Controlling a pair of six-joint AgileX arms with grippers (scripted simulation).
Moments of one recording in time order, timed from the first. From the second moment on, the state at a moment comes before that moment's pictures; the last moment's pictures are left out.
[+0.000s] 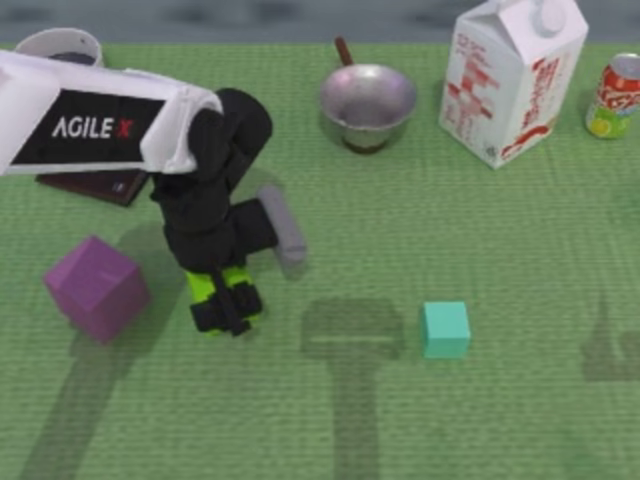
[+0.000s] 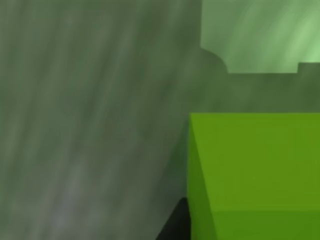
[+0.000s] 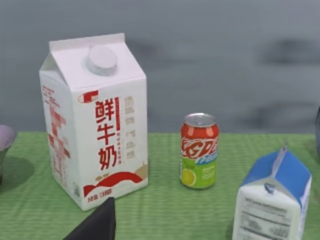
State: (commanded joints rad) left arm -0.46 2.15 1.38 -0.80 0.00 0.76; right arm 0.01 0.00 0.00 0.00 0.00 0.00
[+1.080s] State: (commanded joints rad) left arm -0.45 2.03 1.52 -1.06 0.01 0.75; right arm 0.01 0.00 0.00 0.00 0.00 0.00
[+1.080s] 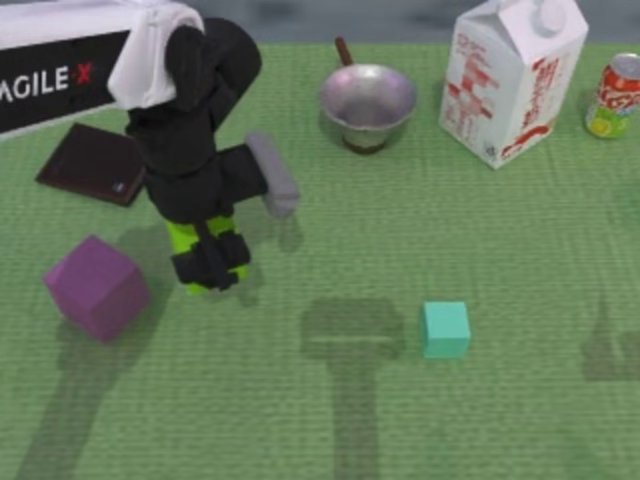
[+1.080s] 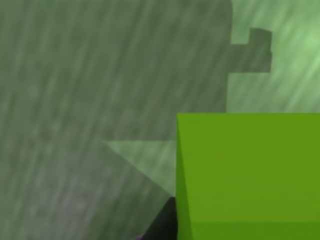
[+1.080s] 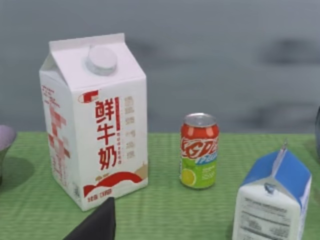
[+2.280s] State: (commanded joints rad) left arm -0.76 2.20 1.80 -1.15 0.02 0.81; right arm 0.01 0.00 0.00 0.00 0.00 0.00
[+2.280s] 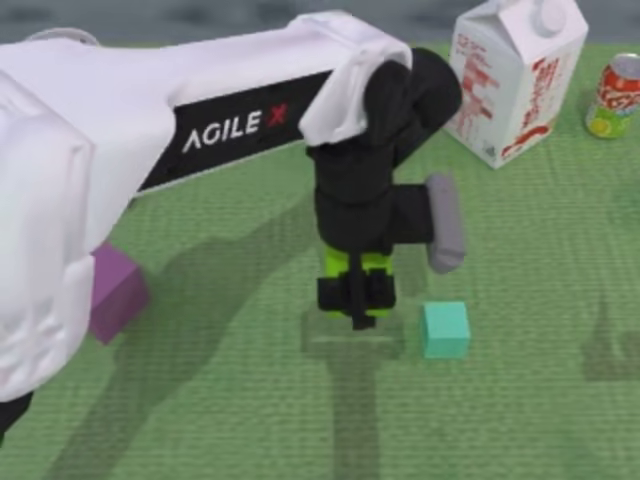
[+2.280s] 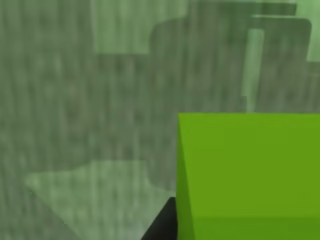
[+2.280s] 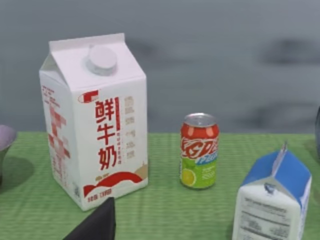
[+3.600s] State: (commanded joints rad) left arm -0.77 2.26 1.69 -0.99 0.02 0.81; right arm 0.01 0.00 0.00 0.00 0.00 0.00
